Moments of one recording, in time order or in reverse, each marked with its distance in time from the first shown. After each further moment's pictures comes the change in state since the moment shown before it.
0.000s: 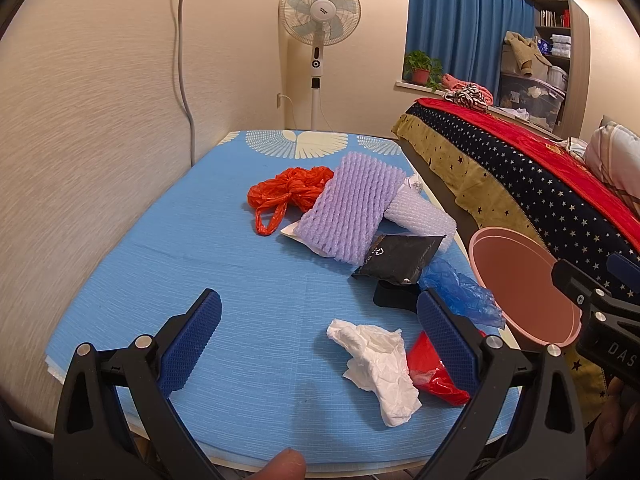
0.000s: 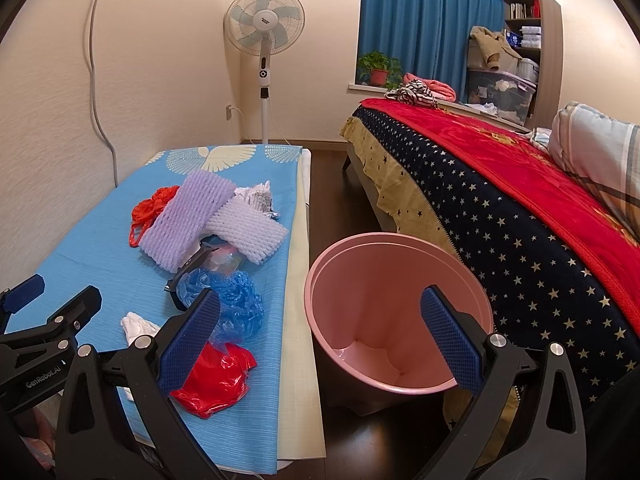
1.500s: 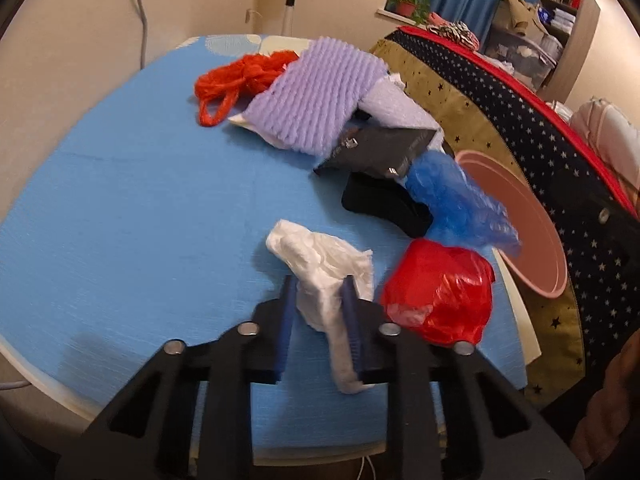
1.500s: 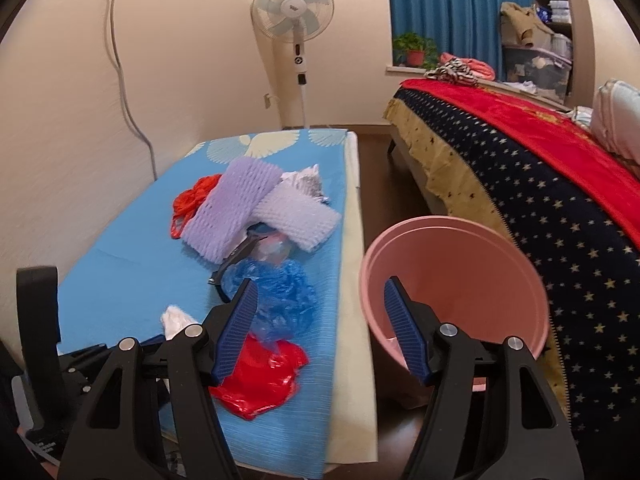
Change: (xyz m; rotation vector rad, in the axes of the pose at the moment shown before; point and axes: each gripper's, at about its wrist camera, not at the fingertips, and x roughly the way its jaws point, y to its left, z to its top) left arm 0.056 -0.009 -0.038 -0.048 0.298 -0.153; right arm 0.018 0.015 0.001 0.028 0.064 0.193
